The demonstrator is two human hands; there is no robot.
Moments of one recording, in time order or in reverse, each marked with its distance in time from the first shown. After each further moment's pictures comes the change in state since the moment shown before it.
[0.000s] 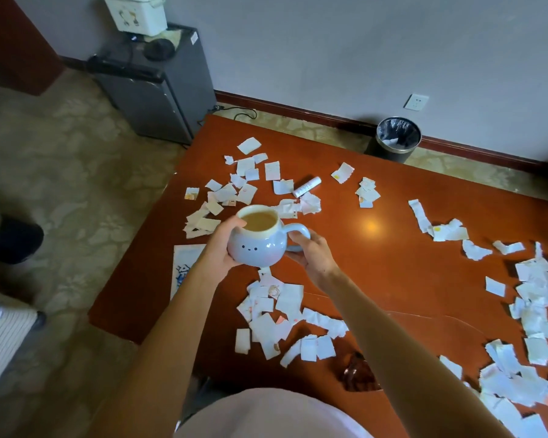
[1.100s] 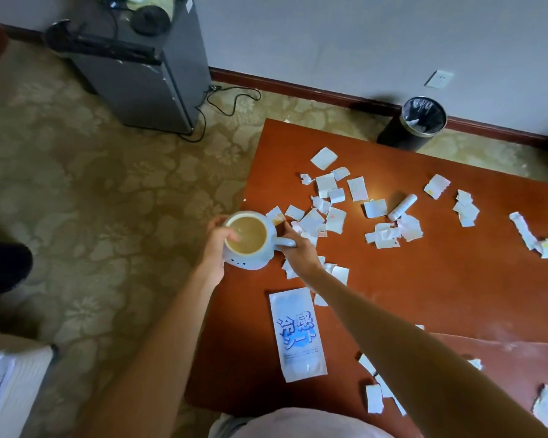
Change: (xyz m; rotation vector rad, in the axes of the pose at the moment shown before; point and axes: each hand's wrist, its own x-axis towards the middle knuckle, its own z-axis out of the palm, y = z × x) left_hand 0.140 0.114 -0.199 0.103 0.133 0.021; right_hand 0.144 0.020 0.240 -0.495 0.138 0.003
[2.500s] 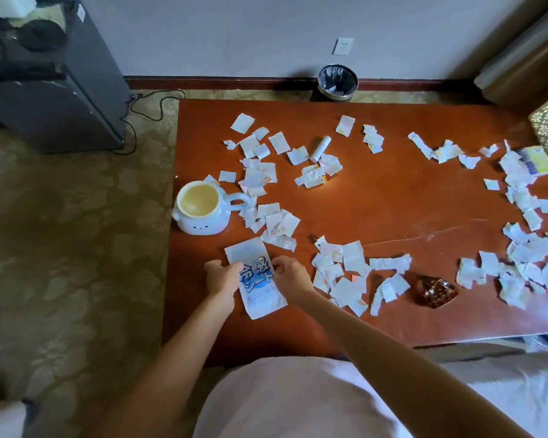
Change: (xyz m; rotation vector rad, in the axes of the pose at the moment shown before) left_hand -0.091 -0.113 0.035 0.362 0.032 -0.135; right_hand -0.123 0.096 -0.013 -0.236 0.171 0.200
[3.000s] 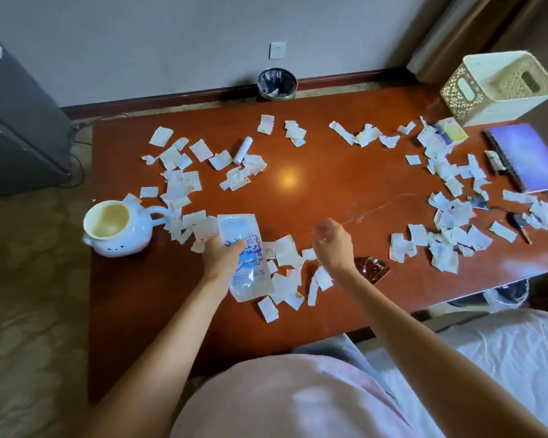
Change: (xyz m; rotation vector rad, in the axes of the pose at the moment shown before) left_hand -0.077 0.023 0.099 0.256 -0.208 0.403; right_hand -0.033 0.093 -0.149 0.161 0.541 -0.010
